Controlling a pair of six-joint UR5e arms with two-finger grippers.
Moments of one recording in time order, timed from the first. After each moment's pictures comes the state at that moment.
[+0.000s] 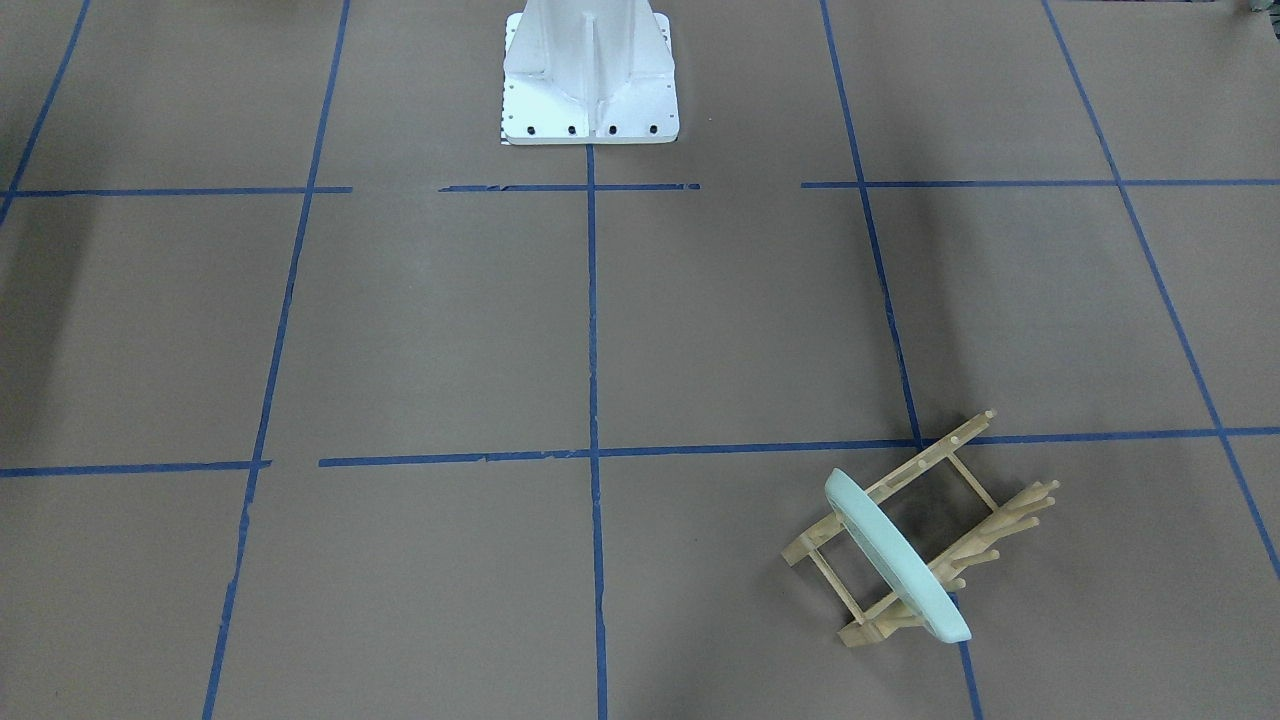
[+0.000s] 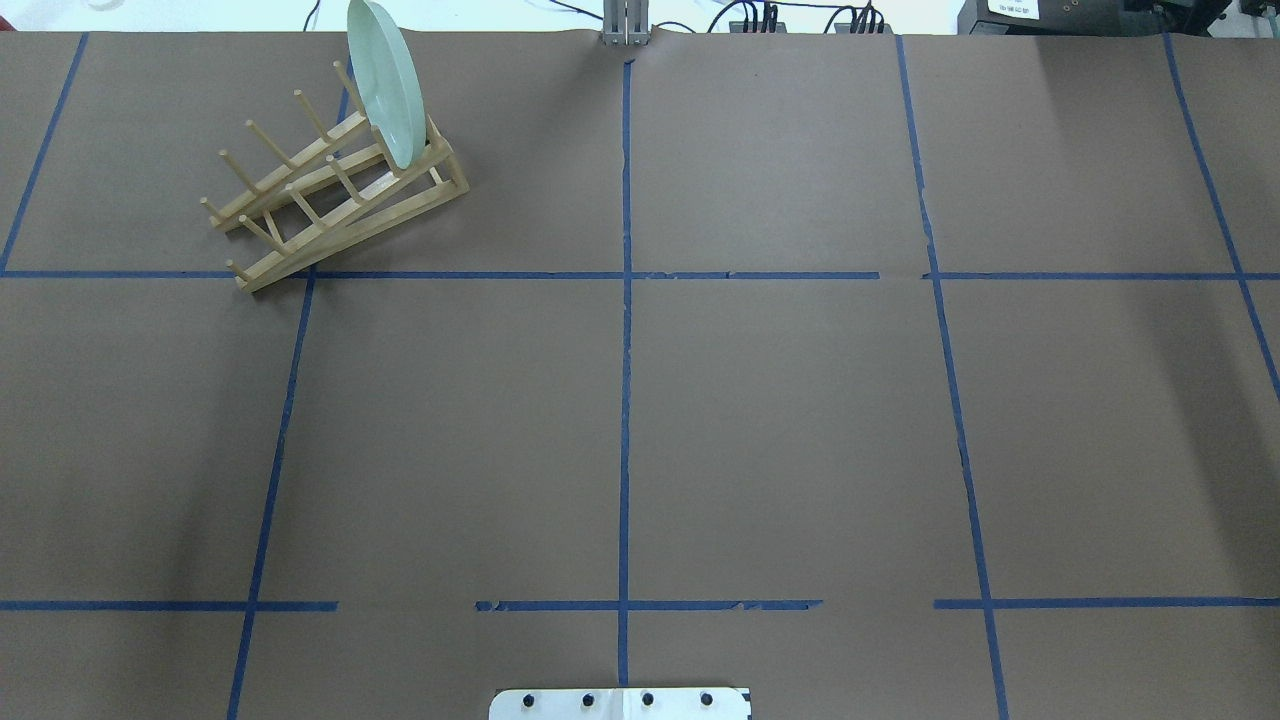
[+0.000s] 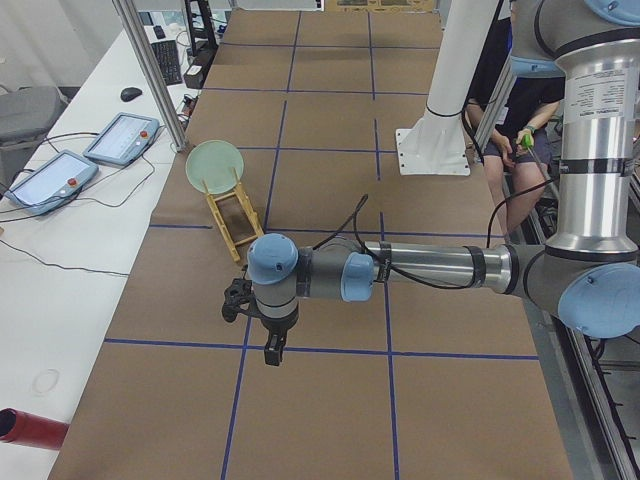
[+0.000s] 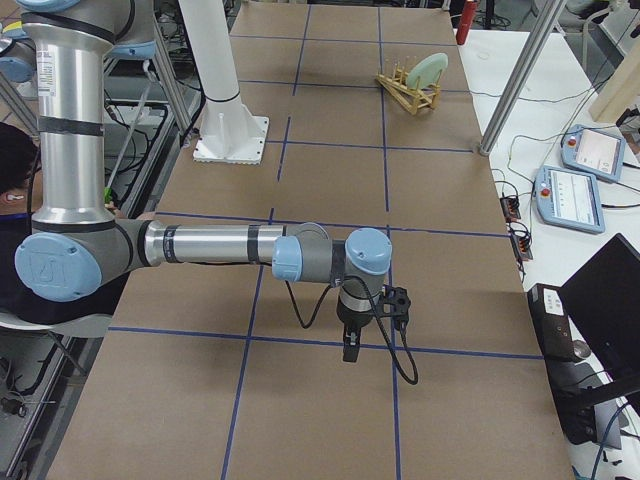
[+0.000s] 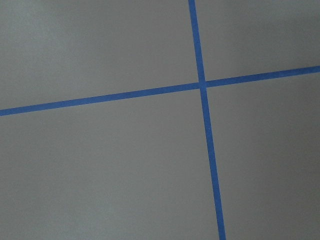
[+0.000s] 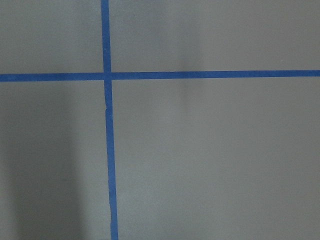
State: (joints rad) left arm -1.59 -1.51 -1.67 -1.58 -2.30 0.12; right arm 1.54 -1.63 1.67 -1.64 2.19 0.06
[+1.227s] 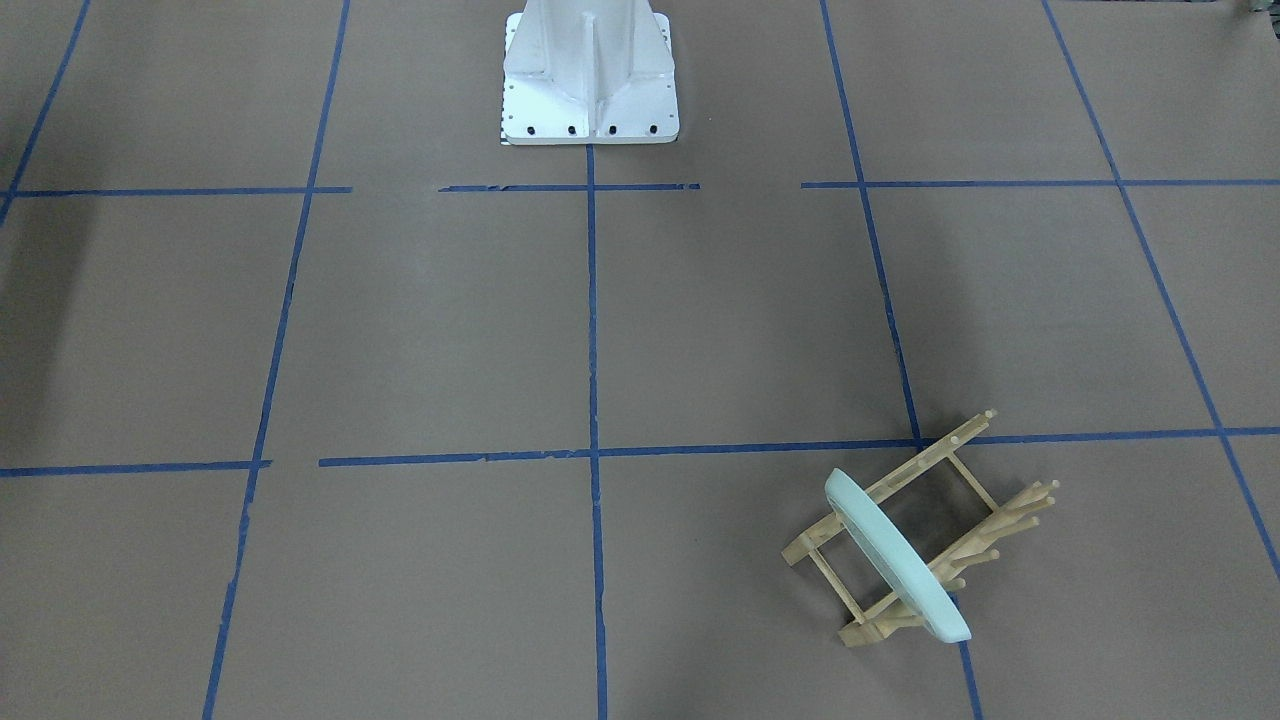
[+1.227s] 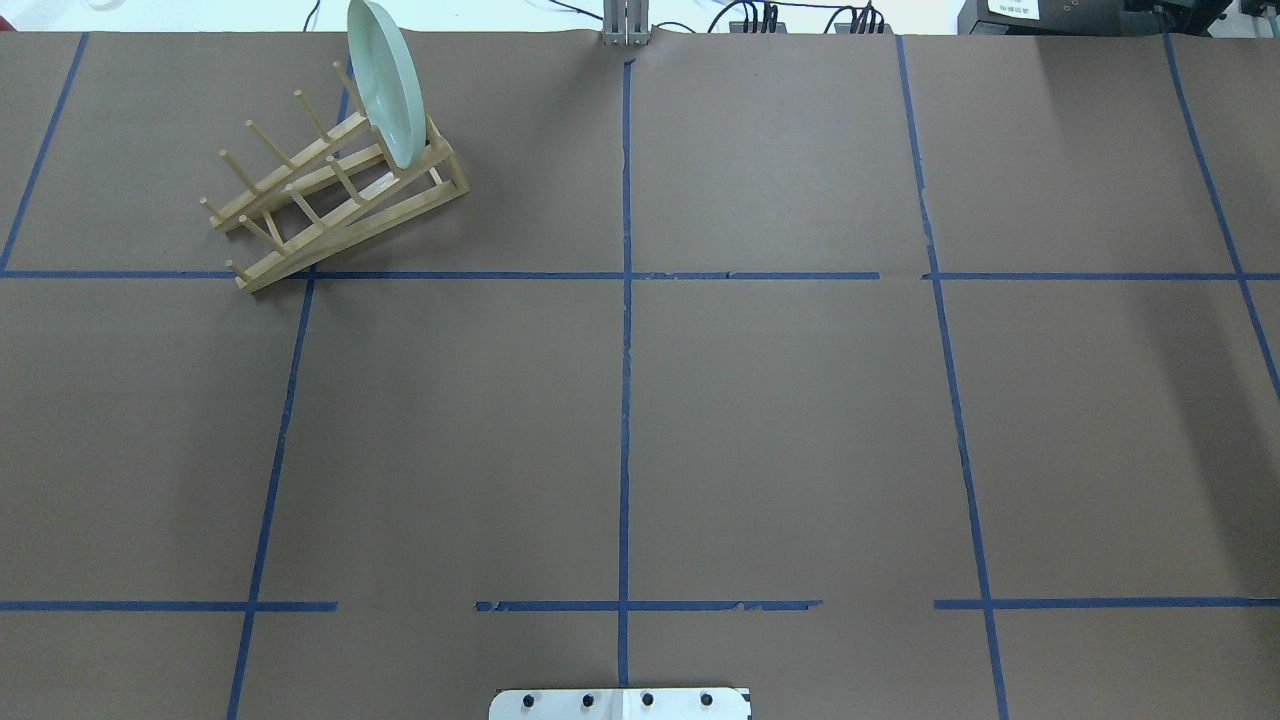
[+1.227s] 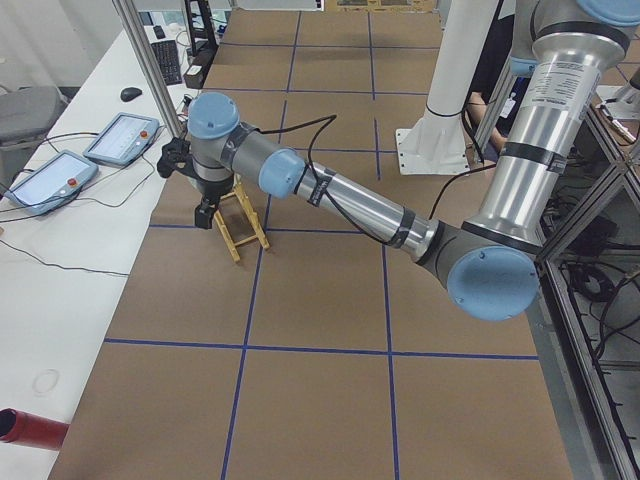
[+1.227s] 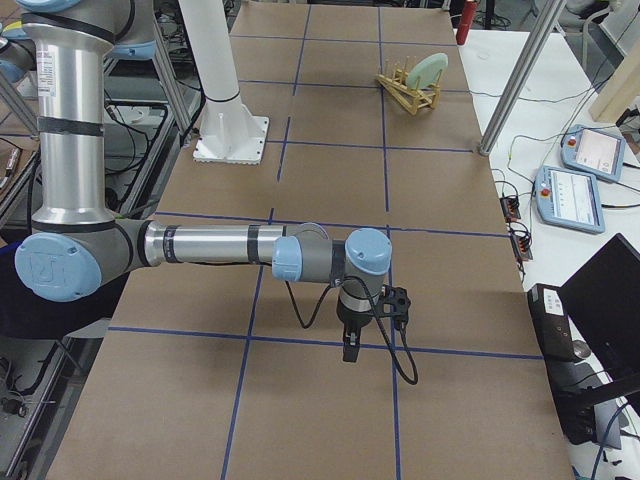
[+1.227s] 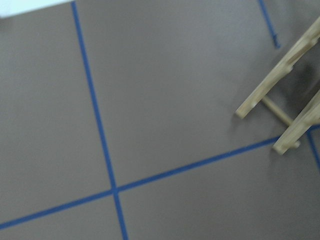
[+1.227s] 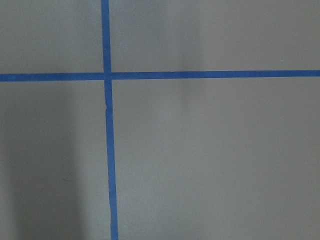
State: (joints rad) left arm -1.46 -1.90 -1.71 -1.82 -2.46 -0.53; right arm 1.54 -1.63 1.67 -1.64 2.19 0.06
